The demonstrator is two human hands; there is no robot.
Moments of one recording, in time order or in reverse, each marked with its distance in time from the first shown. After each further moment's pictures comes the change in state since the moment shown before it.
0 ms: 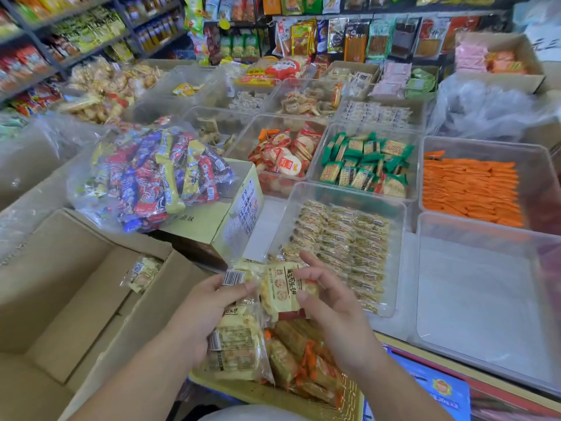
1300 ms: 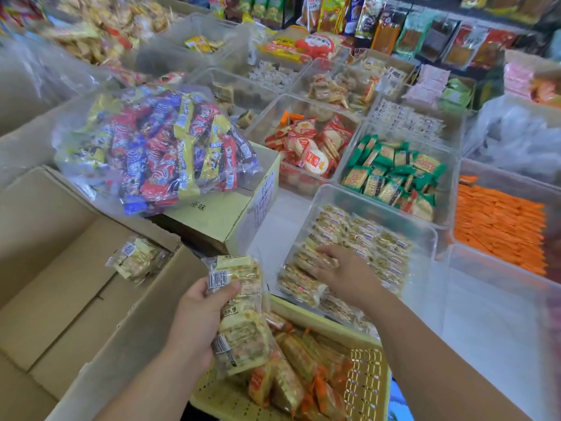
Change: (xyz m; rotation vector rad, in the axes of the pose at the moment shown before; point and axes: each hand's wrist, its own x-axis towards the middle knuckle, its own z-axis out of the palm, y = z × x) left_hand 0.062 -0.031 -0.040 -0.396 0.154 0.032; right_hand 0.154 0.036 -0.042 -1.101 -0.020 0.278
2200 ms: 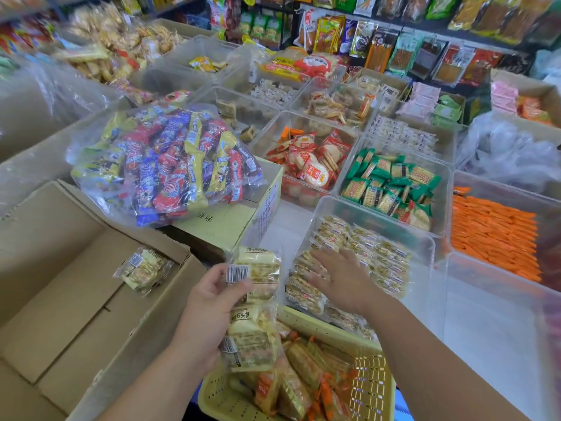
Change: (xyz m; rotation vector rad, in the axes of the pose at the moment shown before) left_hand -0.017 0.031 0.005 0.041 -0.167 0.145; right_hand -0.007 -0.028 -0.005 -0.332 -0.130 -0.081
